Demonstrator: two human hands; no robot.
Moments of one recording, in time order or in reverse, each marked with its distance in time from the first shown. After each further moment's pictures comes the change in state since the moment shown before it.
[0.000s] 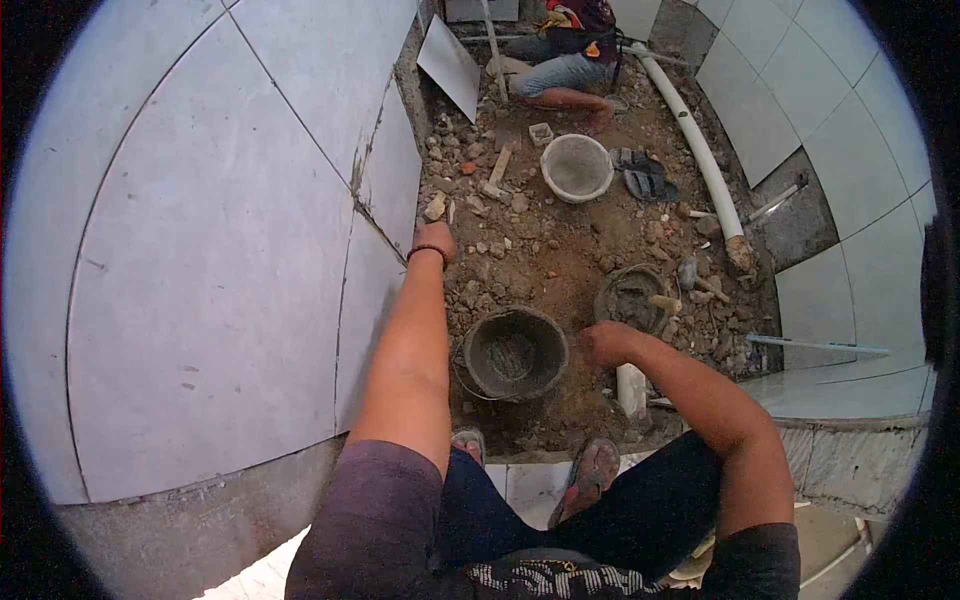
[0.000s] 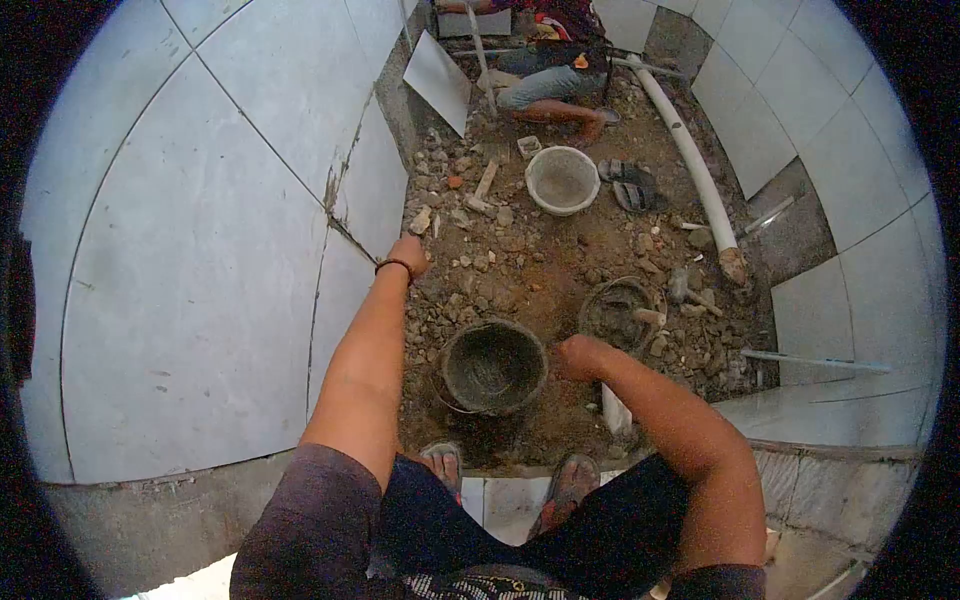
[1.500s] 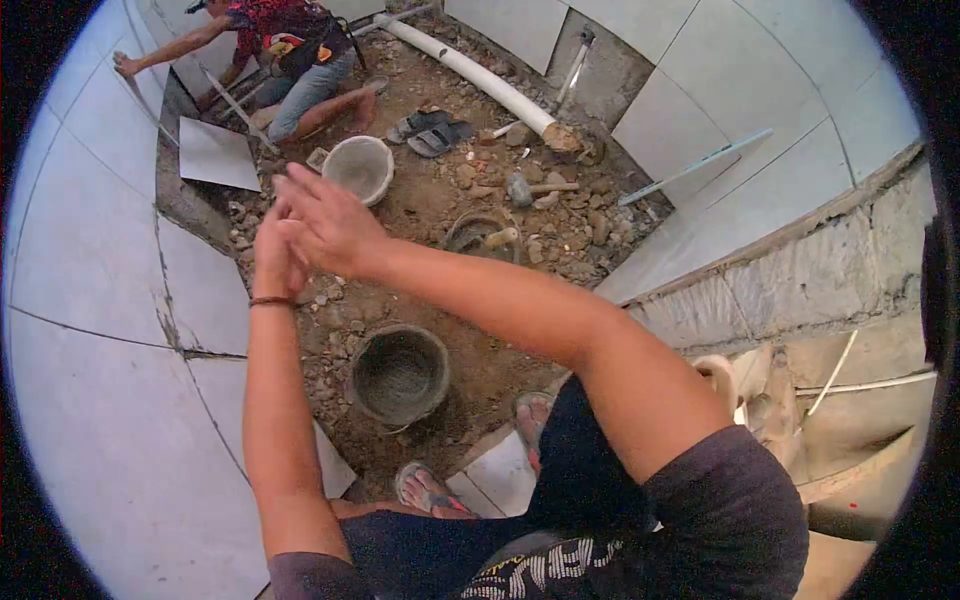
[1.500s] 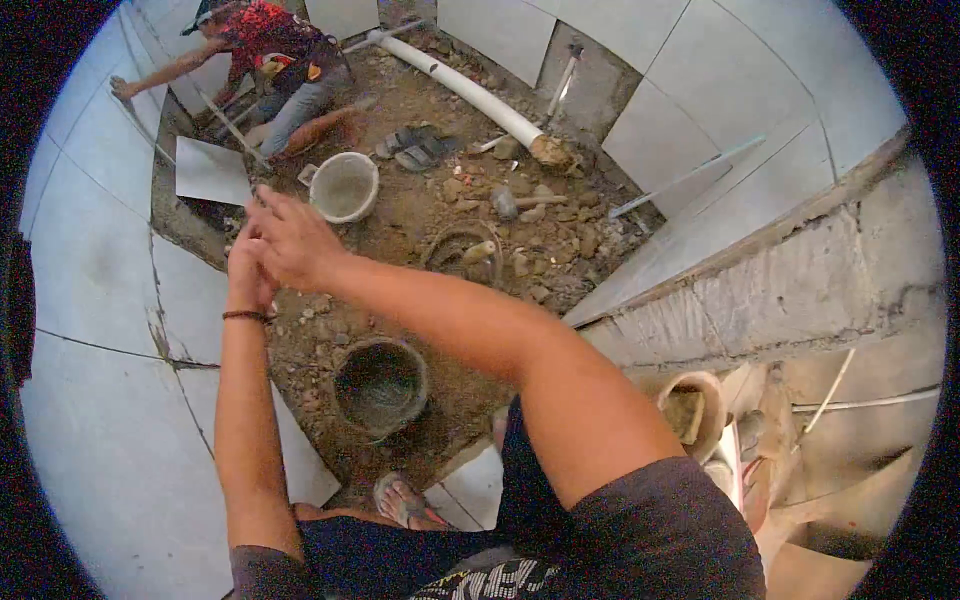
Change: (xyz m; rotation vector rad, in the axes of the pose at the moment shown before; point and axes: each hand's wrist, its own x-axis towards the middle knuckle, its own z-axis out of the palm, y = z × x) left_hand -0.100 0.180 -0.107 -1.724 -0.464 0.504; right_hand -0.003 -0.023 -0.154 0.335 1.634 -0.158
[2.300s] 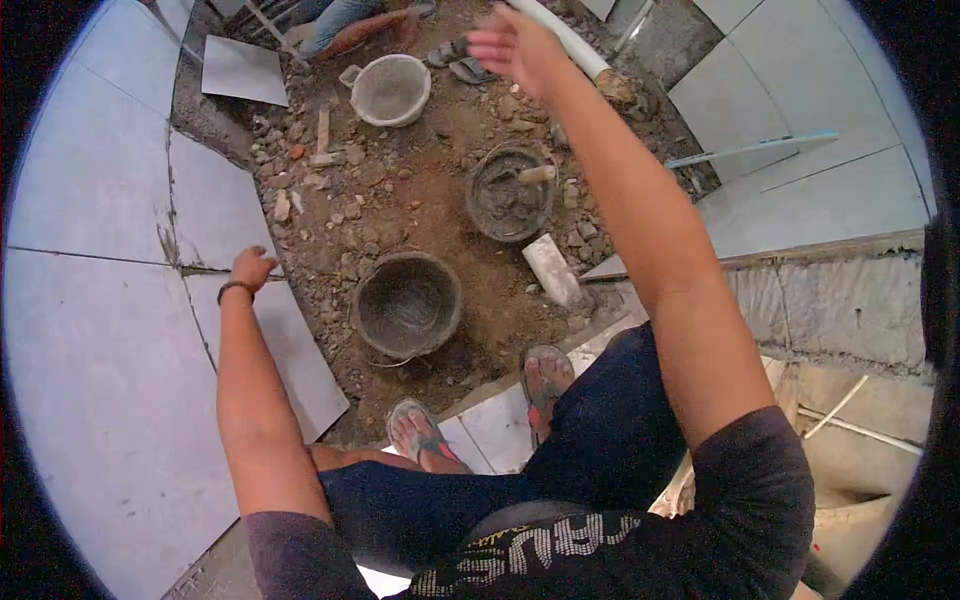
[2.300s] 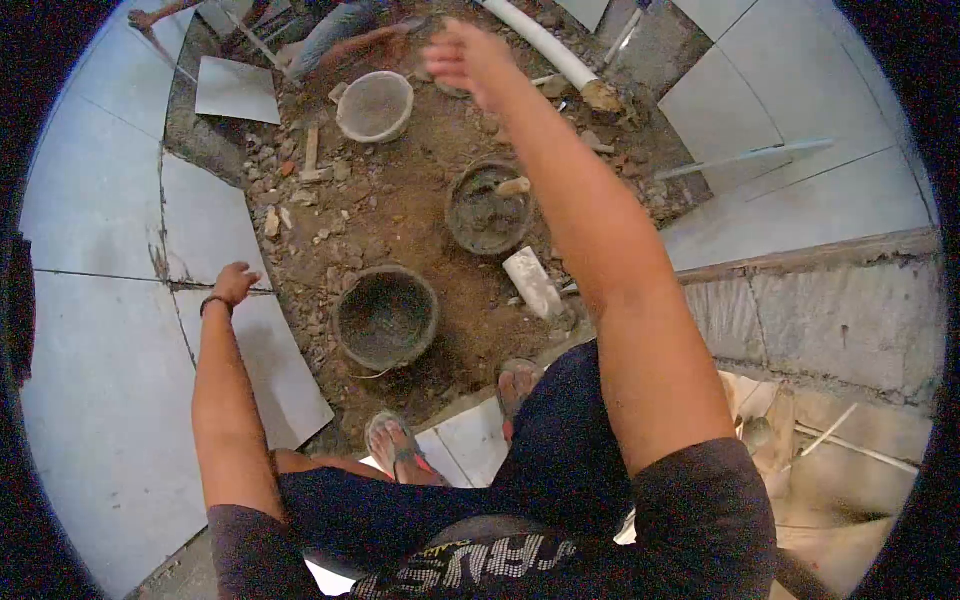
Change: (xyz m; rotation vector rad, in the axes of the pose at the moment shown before) left_hand -0.049 -0.044 -0.256 1.796 0.180 -0.389; right_hand 0.008 0.139 -0.135 0.885 0.102 0.868
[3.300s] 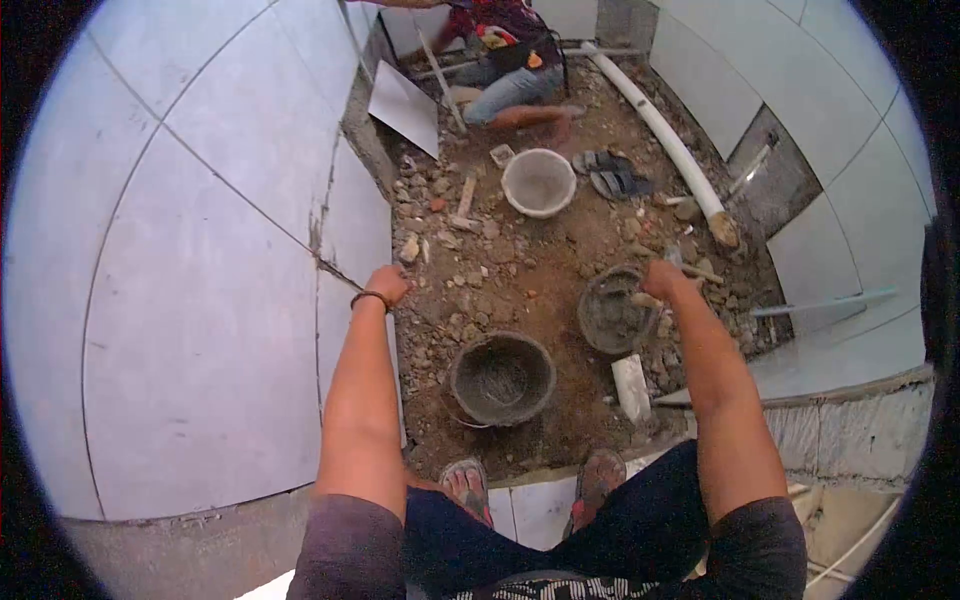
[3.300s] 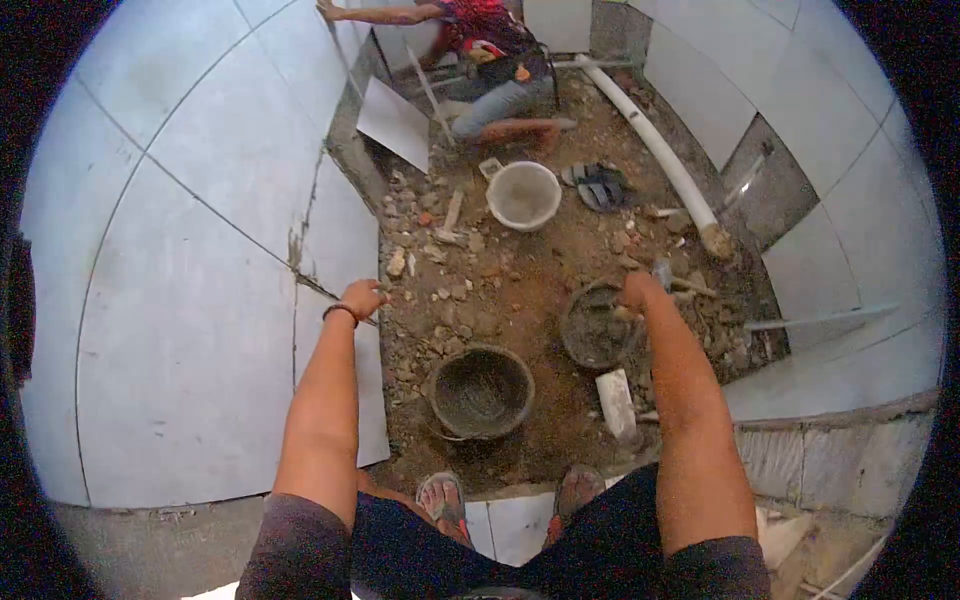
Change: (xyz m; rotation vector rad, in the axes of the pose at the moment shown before) left_hand -0.018 0.034 -0.021 -0.007 0.035 -0.038; right_hand -0.017 0.133 -0.079 -1.850 -0.472 0.396
